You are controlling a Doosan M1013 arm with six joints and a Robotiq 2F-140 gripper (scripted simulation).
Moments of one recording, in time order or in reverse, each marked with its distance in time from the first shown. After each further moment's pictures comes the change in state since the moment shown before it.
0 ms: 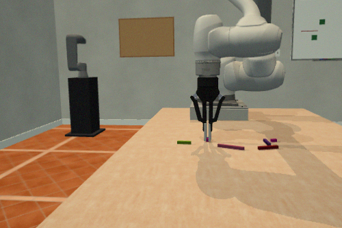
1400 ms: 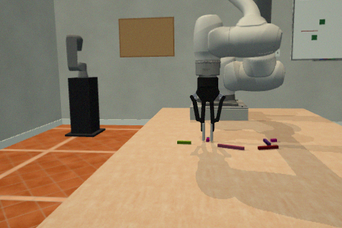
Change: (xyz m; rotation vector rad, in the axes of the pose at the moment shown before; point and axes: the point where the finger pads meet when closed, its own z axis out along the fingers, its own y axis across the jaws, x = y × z) arm 0.000 0.000 0.000 0.000 0.000 0.000
